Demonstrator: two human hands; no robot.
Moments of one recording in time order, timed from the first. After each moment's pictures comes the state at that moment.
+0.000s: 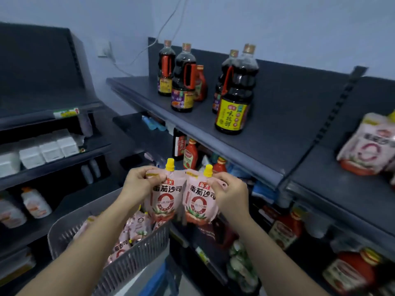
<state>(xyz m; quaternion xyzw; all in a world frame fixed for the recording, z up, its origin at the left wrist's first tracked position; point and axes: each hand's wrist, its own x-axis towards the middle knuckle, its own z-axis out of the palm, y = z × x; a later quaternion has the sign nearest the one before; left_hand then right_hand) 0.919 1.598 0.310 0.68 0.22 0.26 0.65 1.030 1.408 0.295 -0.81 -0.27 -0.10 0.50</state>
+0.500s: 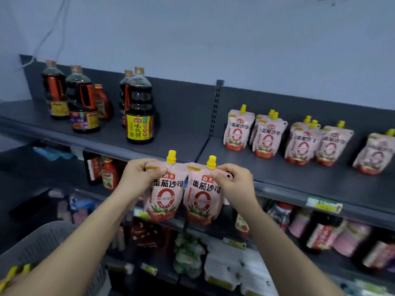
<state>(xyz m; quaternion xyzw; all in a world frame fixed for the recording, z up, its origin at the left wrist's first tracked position) 0.958 1.457 0.388 0.72 -0.02 0.14 0.68 0.968 1.227 0.387 -0.83 -0.09 -0.21 0.50</state>
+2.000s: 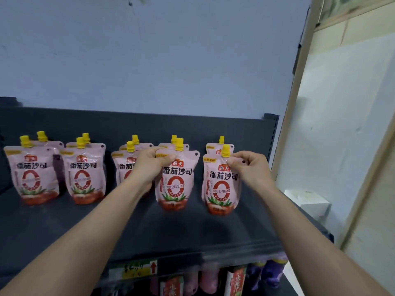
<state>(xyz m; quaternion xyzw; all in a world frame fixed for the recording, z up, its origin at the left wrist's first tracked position) 1.146 0.919 0.463 0.65 -0.17 -0.05 0.74 1.037 0.704 0.468 -0.79 0.11 -0.32 0.51</state>
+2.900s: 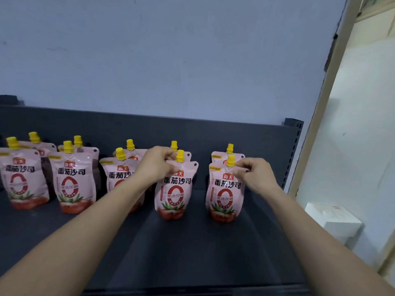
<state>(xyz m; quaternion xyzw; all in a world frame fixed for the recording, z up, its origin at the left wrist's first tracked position) 1.208 0.877 0.470 0.86 -0.19 0.07 0.47 1.134 0.625 0.453 -0.88 0.10 -0.26 0.39</state>
